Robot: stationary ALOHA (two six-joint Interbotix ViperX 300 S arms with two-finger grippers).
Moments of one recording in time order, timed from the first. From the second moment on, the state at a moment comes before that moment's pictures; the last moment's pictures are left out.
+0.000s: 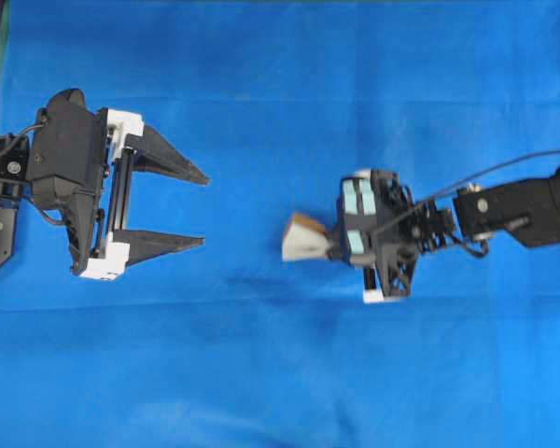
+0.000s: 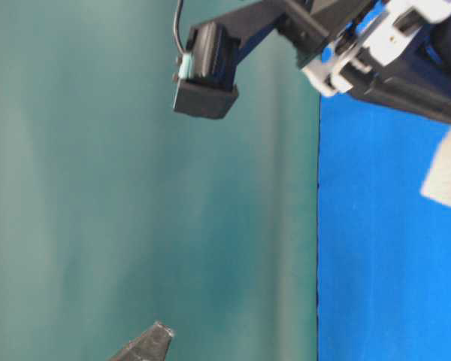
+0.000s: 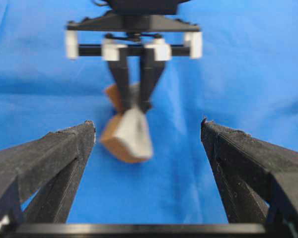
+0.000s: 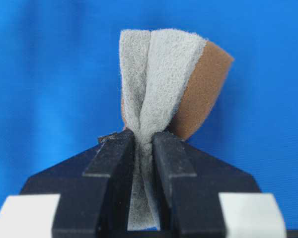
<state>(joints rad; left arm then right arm) -0.06 -0.52 0.91 -0.03 -0.09 -0.02 0.10 0.13 0.75 -0.23 -0.08 0.25</state>
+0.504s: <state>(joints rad) -0.06 -0.52 0.91 -0.03 -0.09 -0.02 0.14 0.13 0.75 -0.23 -0.05 0.28</state>
